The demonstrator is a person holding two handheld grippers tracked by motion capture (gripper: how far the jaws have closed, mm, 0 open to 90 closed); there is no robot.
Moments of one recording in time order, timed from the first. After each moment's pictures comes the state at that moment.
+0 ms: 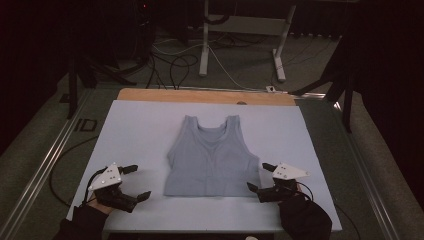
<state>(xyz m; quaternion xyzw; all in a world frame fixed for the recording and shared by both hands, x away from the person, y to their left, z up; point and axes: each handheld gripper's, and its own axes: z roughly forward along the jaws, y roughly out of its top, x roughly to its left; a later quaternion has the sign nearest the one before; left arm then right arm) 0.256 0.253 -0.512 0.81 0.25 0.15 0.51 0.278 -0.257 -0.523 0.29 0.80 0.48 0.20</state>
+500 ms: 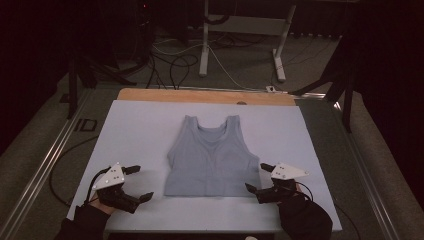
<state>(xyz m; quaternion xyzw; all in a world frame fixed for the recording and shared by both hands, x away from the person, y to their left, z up) 0.256 0.244 -0.507 0.81 0.25 0.14 0.51 0.274 -0.250 -0.513 0.29 0.81 0.48 0.19</state>
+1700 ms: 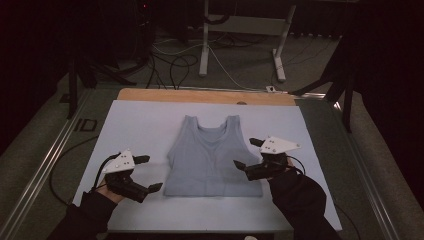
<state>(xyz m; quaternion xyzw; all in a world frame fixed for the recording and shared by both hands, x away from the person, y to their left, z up) 0.272 0.215 -0.462 0.83 0.24 0.12 0.49 0.310 -0.209 -0.439 0.23 0.81 0.50 0.21</state>
